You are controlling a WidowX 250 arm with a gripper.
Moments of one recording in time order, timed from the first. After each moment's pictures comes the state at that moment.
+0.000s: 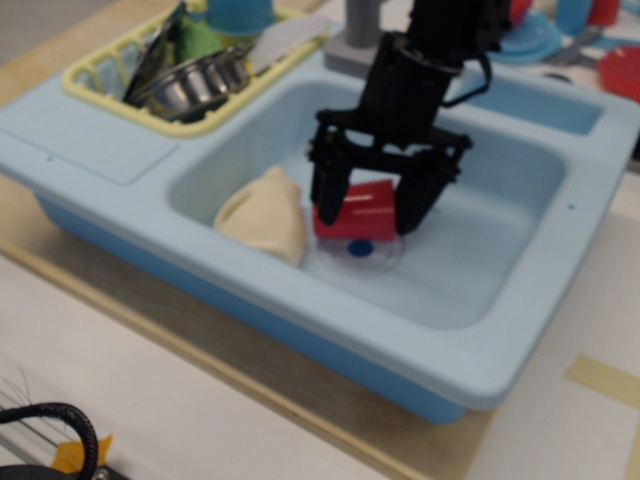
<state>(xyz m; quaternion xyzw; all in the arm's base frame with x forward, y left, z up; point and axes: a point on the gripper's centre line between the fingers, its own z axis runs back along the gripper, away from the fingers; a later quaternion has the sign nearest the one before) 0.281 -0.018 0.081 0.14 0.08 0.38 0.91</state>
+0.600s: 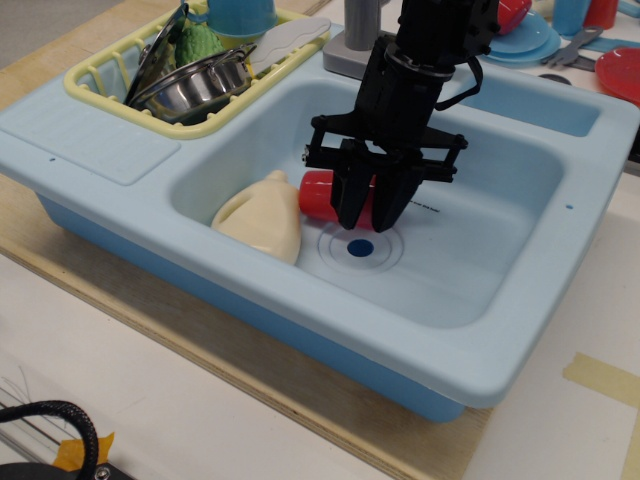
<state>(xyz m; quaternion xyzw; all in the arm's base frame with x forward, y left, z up) 0.285 -0.016 0.073 0.13 0.07 0.38 0.91</state>
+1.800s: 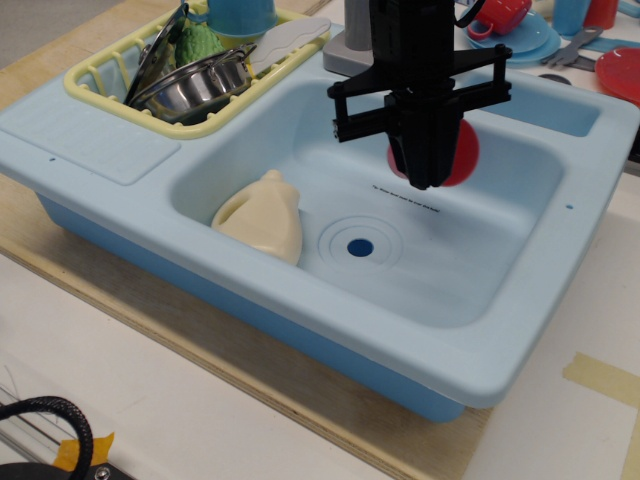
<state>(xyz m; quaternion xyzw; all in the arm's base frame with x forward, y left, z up) 0.285 -0.052 0.123 -0.07 0.08 0.42 0.90</state>
